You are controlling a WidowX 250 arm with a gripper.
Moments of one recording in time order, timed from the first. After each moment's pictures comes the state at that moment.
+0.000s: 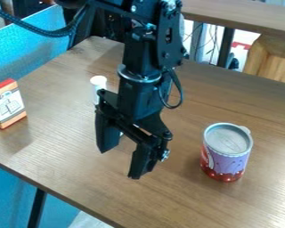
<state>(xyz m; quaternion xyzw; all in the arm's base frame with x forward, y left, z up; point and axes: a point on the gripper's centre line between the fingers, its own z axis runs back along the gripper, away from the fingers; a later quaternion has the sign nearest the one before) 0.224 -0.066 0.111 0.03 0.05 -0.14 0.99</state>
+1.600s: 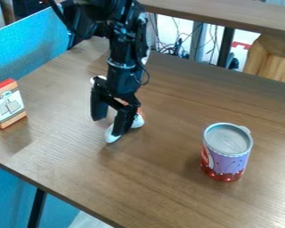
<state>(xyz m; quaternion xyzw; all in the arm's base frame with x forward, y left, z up) 0.328 0.026 0.047 0.04 0.10 -0.13 0.99</state>
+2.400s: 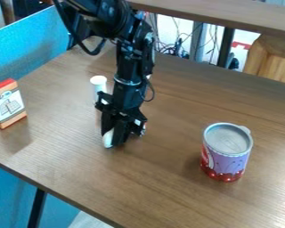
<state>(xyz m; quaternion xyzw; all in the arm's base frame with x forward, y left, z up) 0.326 0.014 0.030 0.05 0.09 -0.11 0.99</state>
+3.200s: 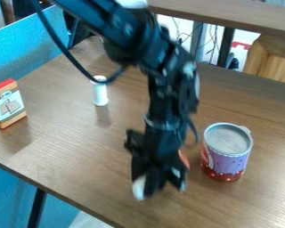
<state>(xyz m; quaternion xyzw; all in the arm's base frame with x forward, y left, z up) 0.248 -0.089 0.033 0.00 0.08 -0.17 0.98</state>
